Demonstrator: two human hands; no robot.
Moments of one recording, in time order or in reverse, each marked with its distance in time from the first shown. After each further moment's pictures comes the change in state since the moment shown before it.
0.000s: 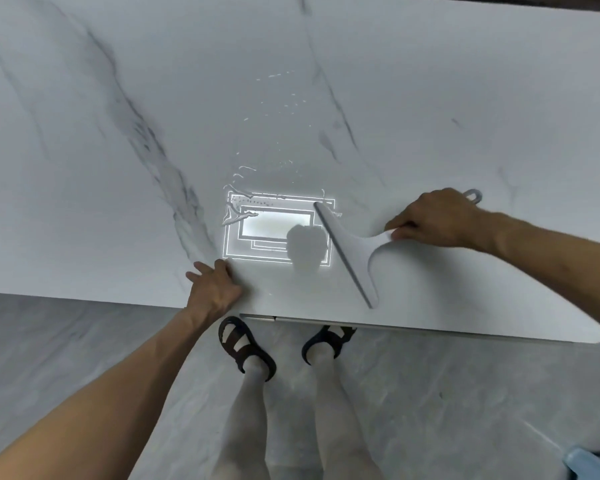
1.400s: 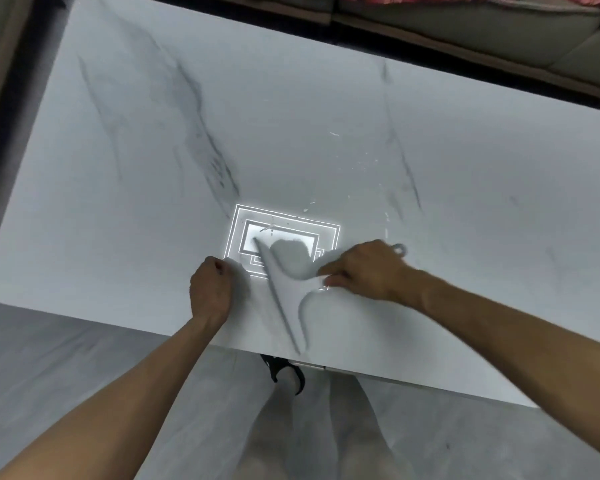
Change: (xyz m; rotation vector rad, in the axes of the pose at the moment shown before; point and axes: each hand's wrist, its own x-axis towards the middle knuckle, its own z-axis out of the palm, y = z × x) left_hand 0.058 -0.076 -0.108 -0.592 0.370 -0.029; right_hand 0.144 -0.171 -0.070 0.105 0.062 -0.151
